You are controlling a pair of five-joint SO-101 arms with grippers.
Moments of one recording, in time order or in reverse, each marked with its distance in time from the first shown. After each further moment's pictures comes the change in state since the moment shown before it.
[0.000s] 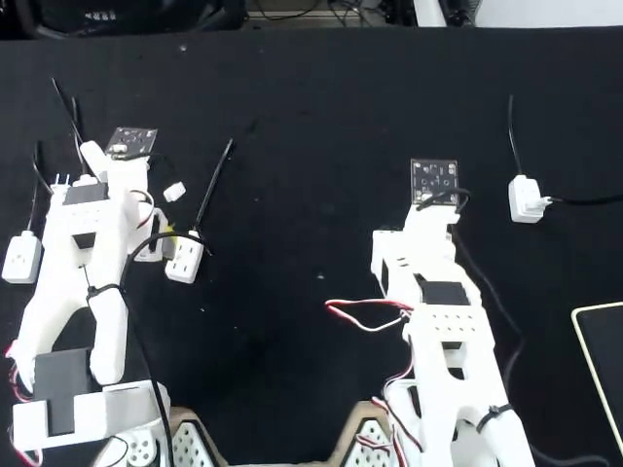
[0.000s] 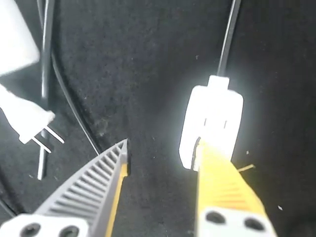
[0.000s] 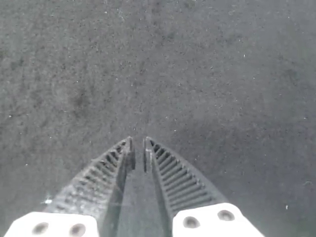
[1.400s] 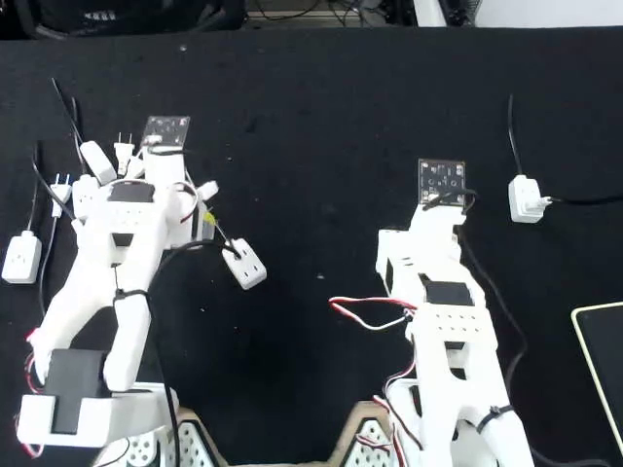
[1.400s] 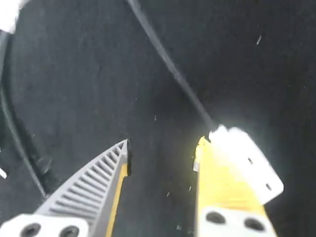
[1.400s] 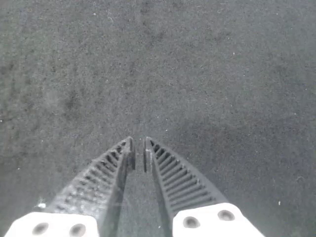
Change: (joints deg) left arm 11.1 0.0 0.9 -7.7 13.4; right arm 1.8 0.0 0.0 0.0 0.0
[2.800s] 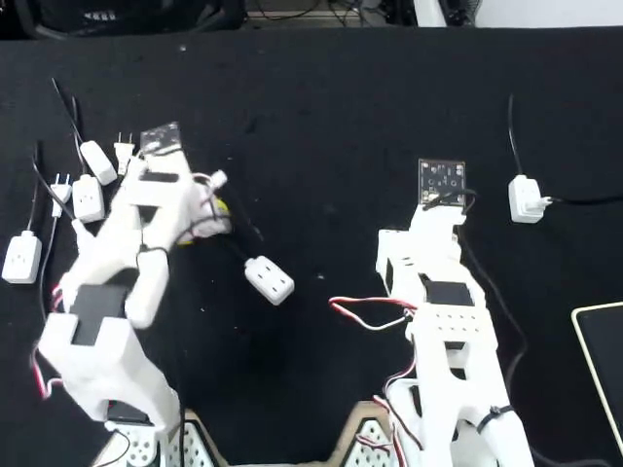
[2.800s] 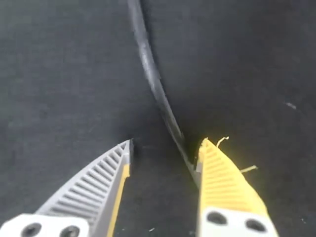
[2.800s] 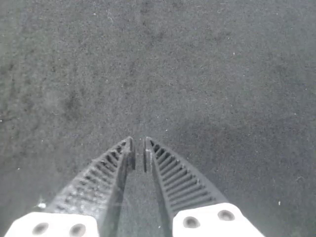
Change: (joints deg) left arm 0.8 22.1 -12.6 0.1 24.1; right arm 0.0 0.0 0.0 0.0 0.0
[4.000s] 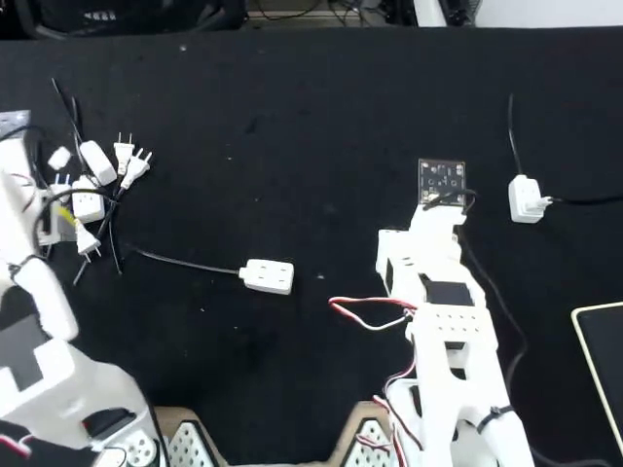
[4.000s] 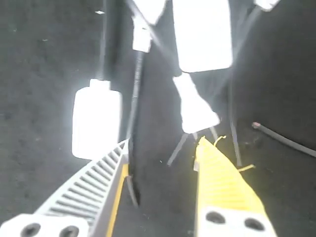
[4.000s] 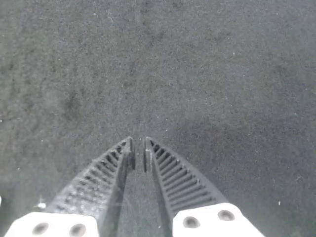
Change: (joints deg) left arm -36.9 -7.7 -13.5 16.3 -48.5; right arm 0.0 0.0 0.0 0.0 0.0
